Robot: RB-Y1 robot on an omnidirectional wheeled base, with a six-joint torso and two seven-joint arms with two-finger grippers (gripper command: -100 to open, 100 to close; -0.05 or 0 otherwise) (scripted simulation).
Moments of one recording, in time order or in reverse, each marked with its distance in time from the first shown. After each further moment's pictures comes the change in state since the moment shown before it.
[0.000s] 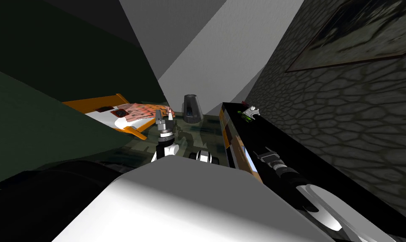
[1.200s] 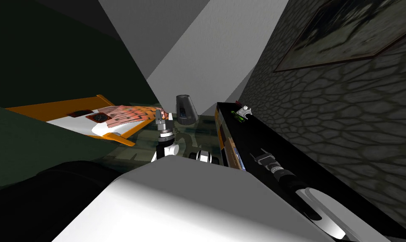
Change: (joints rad) left arm 0.000 0.000 0.000 0.000 0.000 0.000 0.000; right arm 0.070 -0.027 0.040 -0.074 -0.018 -0.008 0.013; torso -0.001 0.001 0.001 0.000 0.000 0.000
